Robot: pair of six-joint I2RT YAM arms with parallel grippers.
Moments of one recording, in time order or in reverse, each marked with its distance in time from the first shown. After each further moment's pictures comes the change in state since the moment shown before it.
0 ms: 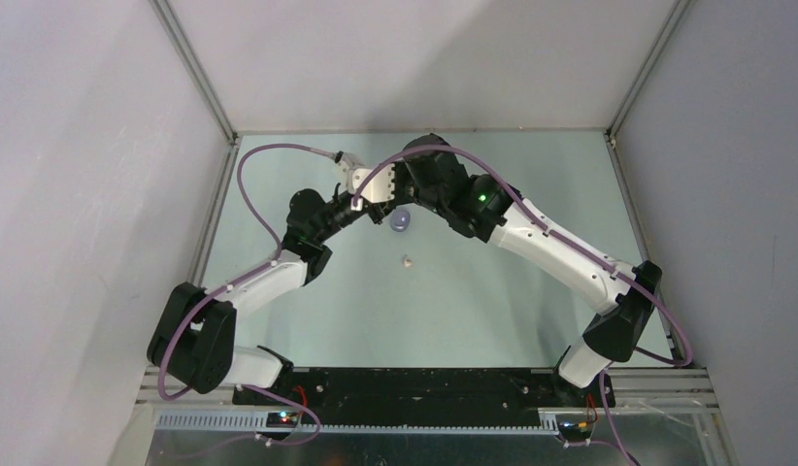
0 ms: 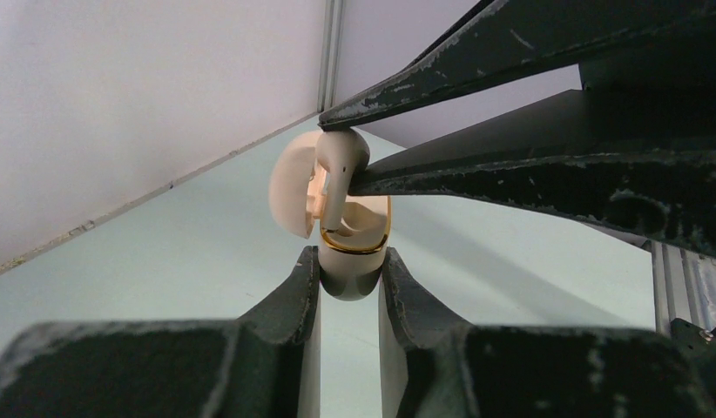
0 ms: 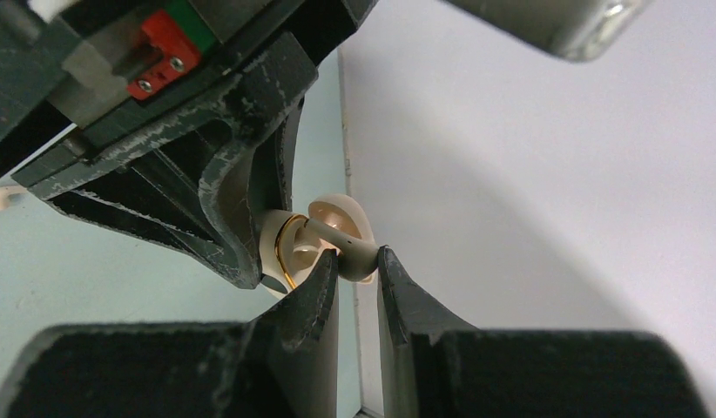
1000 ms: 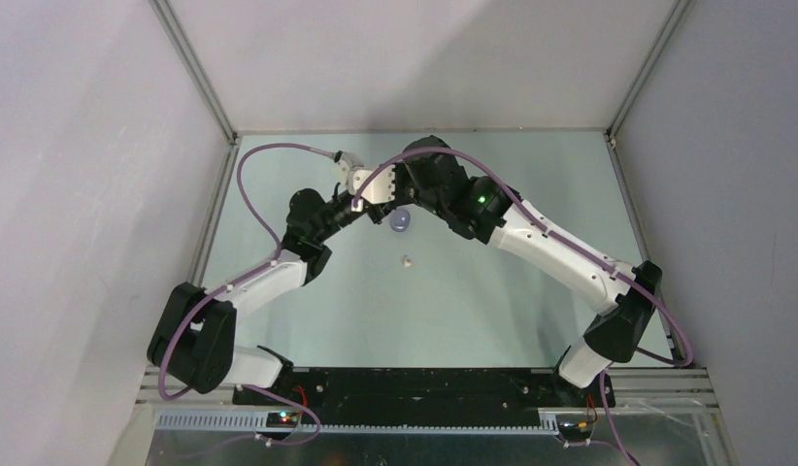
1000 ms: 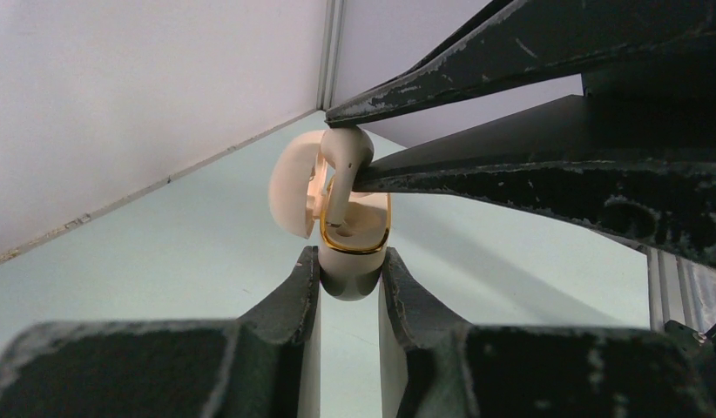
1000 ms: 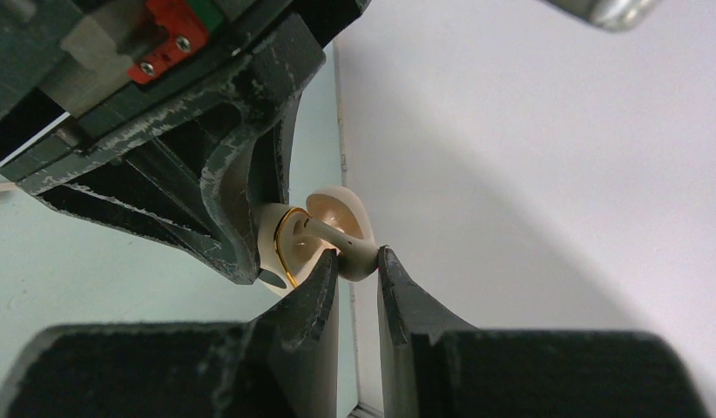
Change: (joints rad) left arm 0.006 0.000 0.000 -0.006 -0.001 -0.011; right arm 0.000 -0.006 -0.023 0.021 0.016 -0.012
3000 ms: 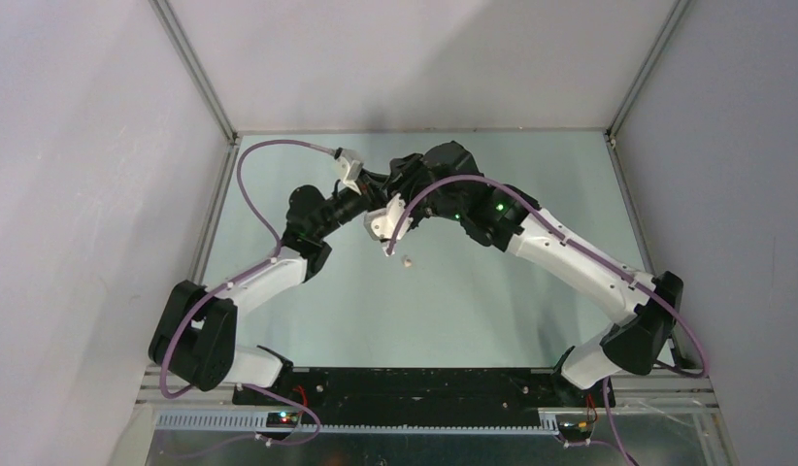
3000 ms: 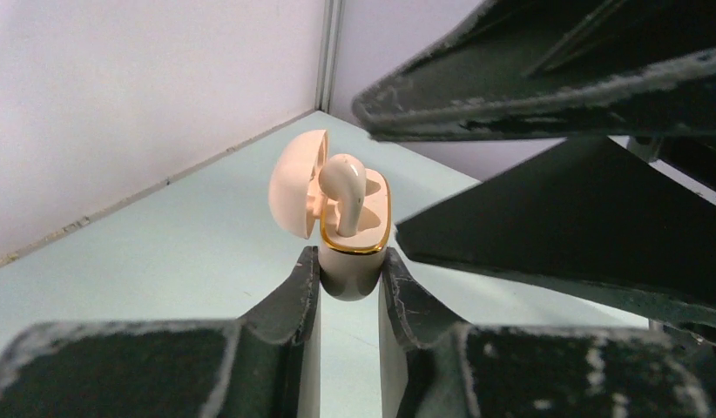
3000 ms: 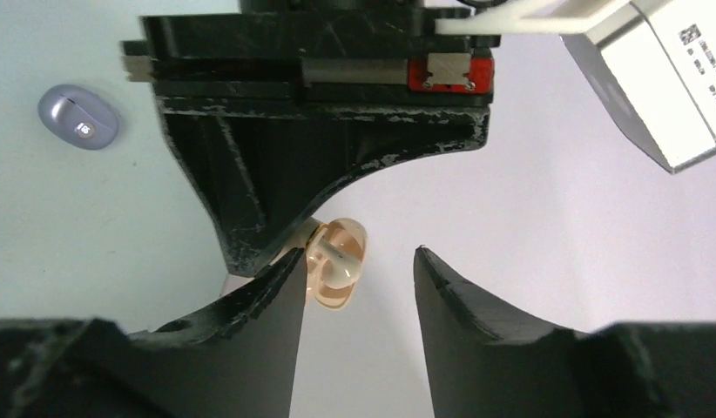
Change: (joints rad) left arm 0.008 0.011 0.020 -0.017 0.017 -0.009; right arm -0.041 -0.097 -0.147 0.075 -0.277 -0.516
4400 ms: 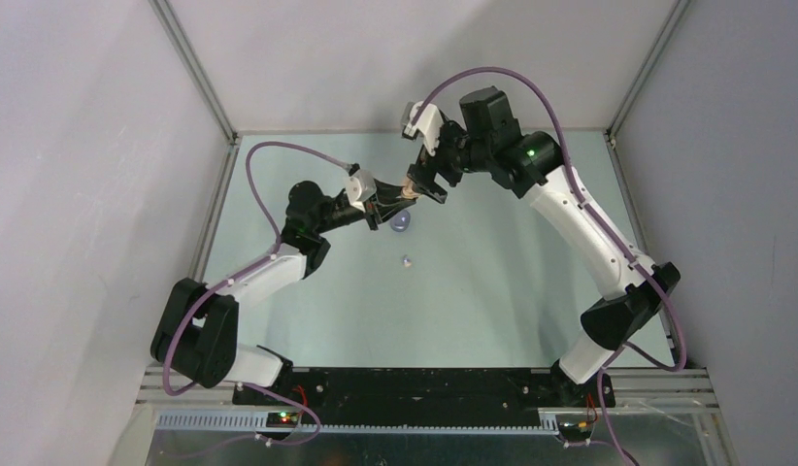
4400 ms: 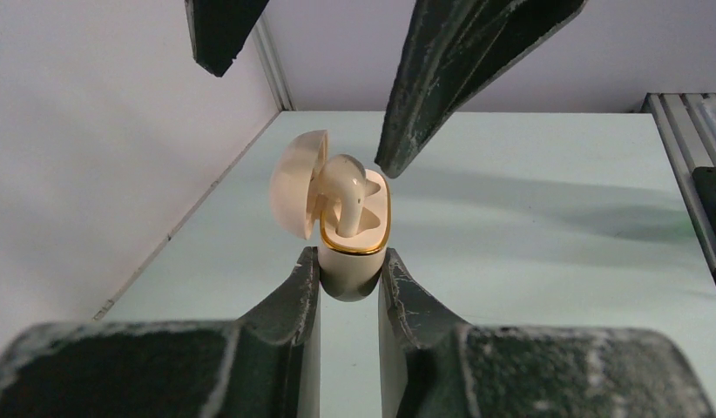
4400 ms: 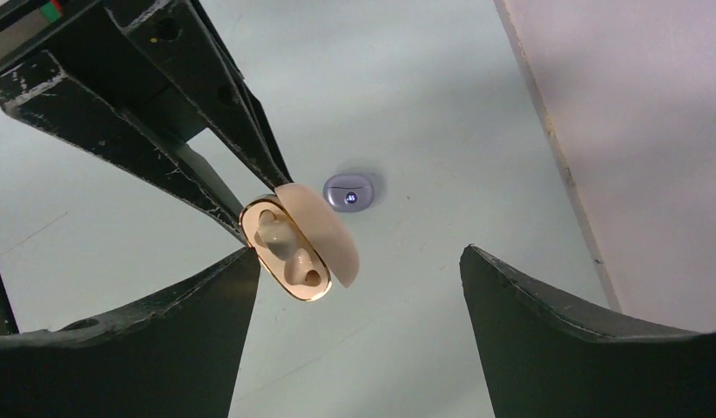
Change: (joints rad) left arm 0.024 0.018 0.022 -0.027 0.294 0.325; right arm -0.256 0.120 0.347 -0.354 -0.338 1.039
